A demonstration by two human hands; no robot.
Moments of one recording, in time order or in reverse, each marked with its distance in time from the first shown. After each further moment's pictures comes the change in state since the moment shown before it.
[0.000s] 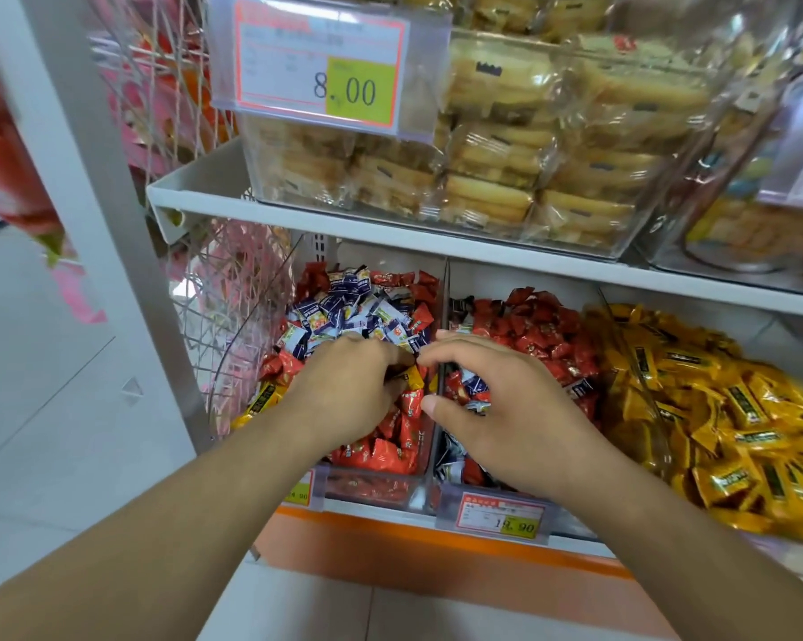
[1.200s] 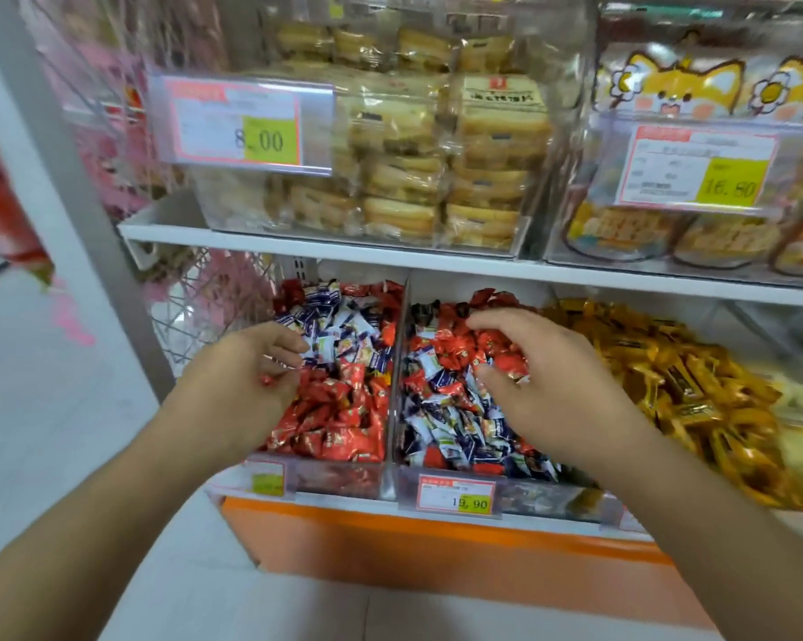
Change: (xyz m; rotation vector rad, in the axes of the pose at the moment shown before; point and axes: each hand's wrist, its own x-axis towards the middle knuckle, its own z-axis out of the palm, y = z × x) left_hand -0.059 0.000 -0.055 -0.289 0.208 -0.262; right_hand -0.036 0.021 -0.061 -0.151 0.132 0.107
